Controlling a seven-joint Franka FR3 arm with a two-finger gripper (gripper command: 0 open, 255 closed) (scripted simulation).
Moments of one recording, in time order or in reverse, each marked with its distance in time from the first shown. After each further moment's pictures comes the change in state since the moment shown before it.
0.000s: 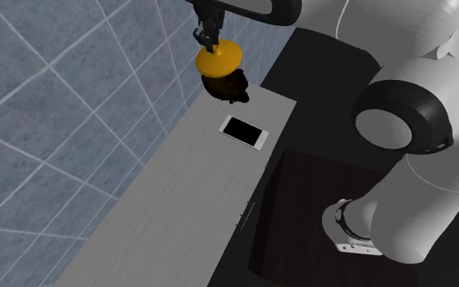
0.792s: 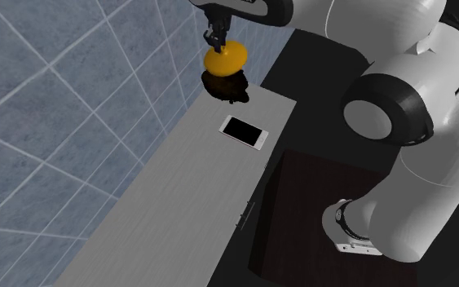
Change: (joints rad) arm -0.056 0.052 -0.018 -0.019 0.020 0.072 -0.075
